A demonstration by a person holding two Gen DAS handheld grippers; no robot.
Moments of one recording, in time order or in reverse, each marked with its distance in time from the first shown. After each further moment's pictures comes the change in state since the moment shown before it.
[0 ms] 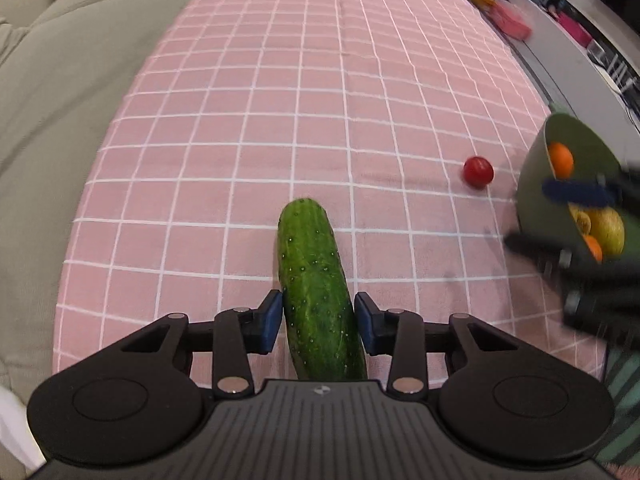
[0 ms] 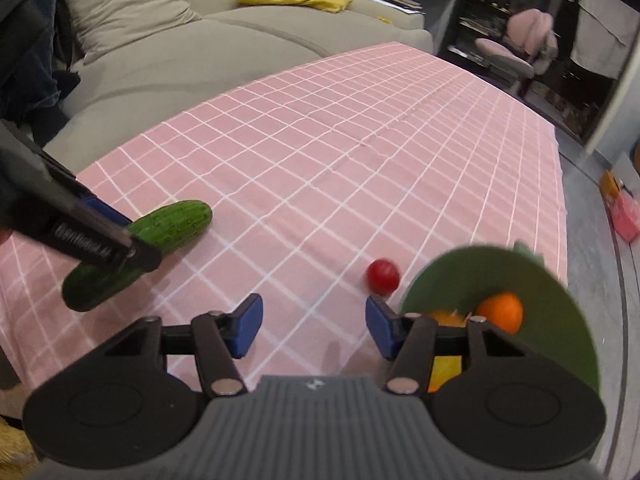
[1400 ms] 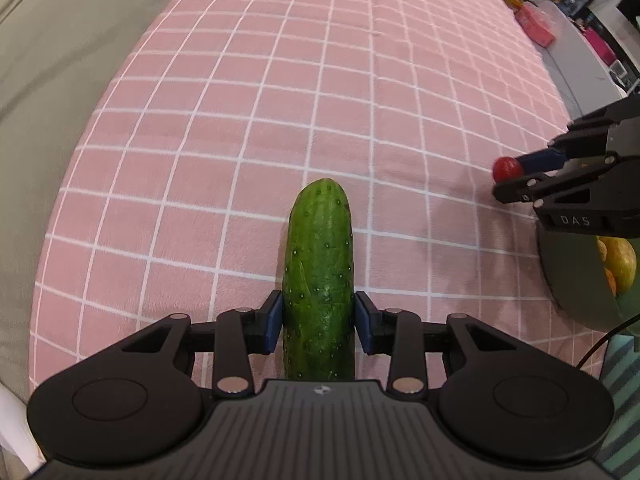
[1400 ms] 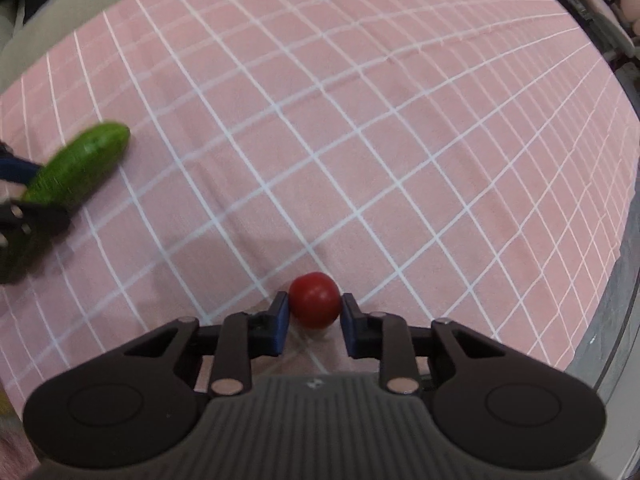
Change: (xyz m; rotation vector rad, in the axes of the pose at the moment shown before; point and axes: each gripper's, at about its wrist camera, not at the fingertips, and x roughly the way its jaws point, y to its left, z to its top) left arm 0.015 0.006 0.007 -0.110 0.056 -0.016; right arm 0.100 -0.042 0.066 -0.213 0.389 0.103
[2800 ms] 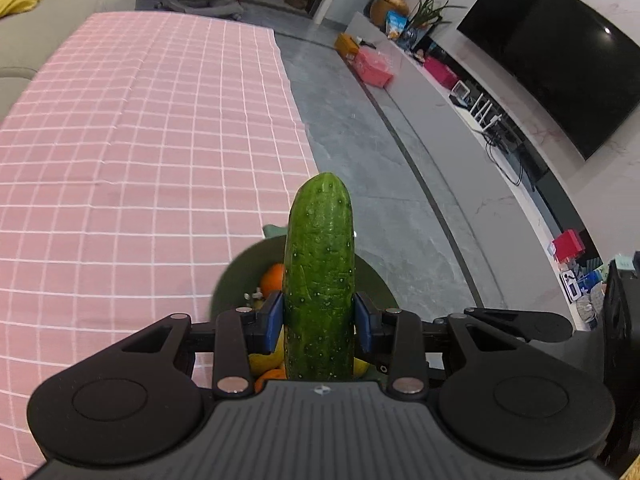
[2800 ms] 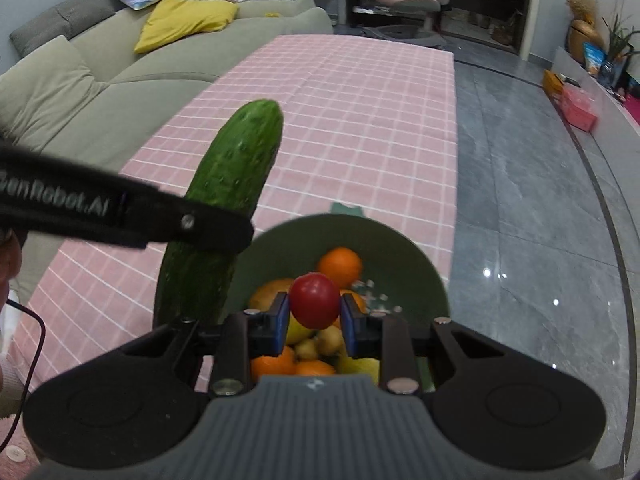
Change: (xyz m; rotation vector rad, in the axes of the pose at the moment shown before) left arm -0.067 -0.193 0.051 0.194 -0.189 -0.370; right arm -0.149 -0.032 -0.180 0.607 -0.370 -0.064
